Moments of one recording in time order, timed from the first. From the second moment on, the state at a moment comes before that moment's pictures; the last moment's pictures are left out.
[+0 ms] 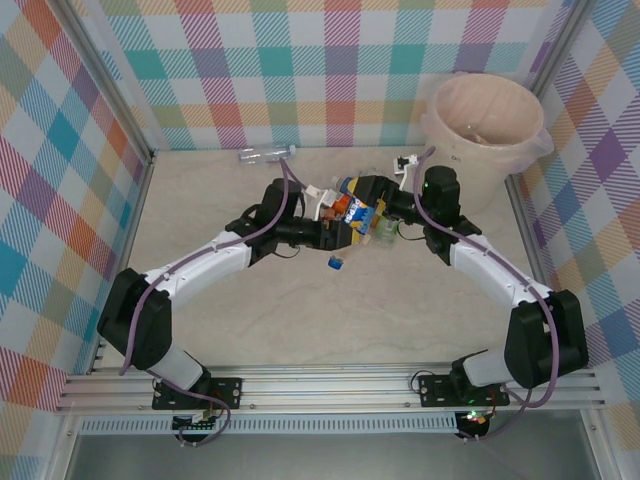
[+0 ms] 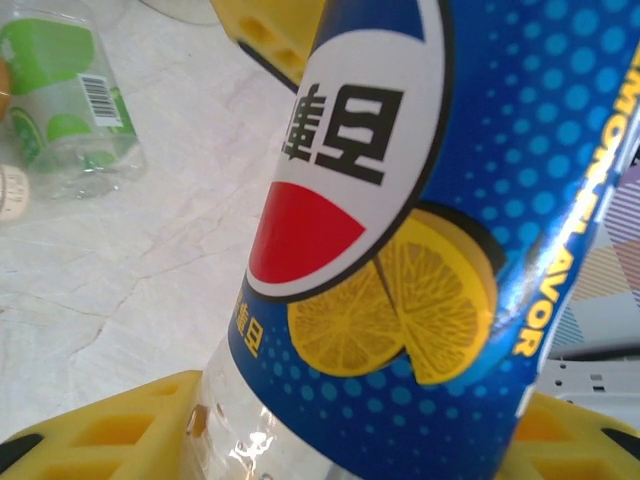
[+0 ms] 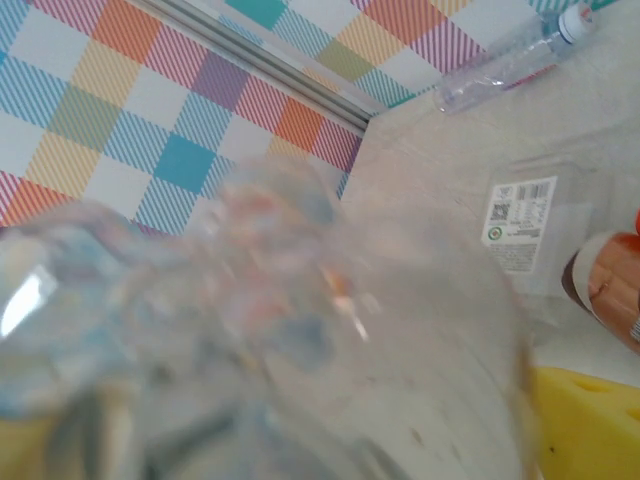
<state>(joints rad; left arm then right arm) -0.64 1.55 1.15 -0.13 0.69 -0.56 0.34 1.39 0.97 0.21 -0.68 0.86</state>
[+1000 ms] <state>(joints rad) -0.64 1.57 1.18 -0.14 0.69 -0.58 0.35 1.36 1.01 0.10 -0.60 0.79</state>
